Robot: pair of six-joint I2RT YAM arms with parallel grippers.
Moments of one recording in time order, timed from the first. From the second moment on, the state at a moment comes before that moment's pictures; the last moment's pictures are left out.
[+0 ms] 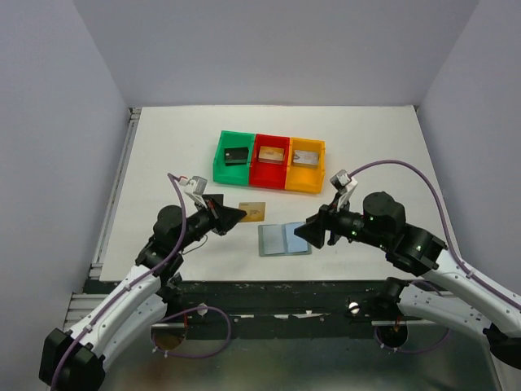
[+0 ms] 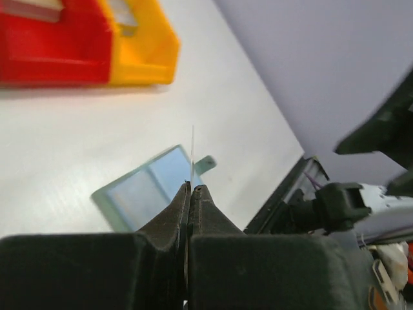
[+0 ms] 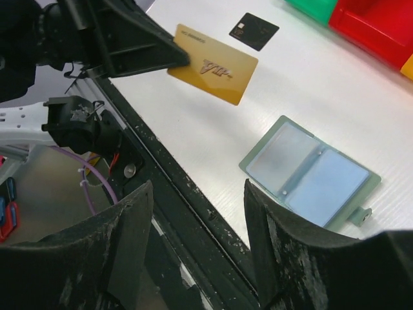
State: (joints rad) left arm -0.54 0.62 0.33 0.29 0.40 -0.70; right arm 0.89 0.74 0.80 -0.38 -0.14 0.42
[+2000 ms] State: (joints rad) left arm -0.24 1.63 0.58 0.49 0.55 -0.76; right arm 0.89 0.75 0.65 -0.31 -0.17 0.44
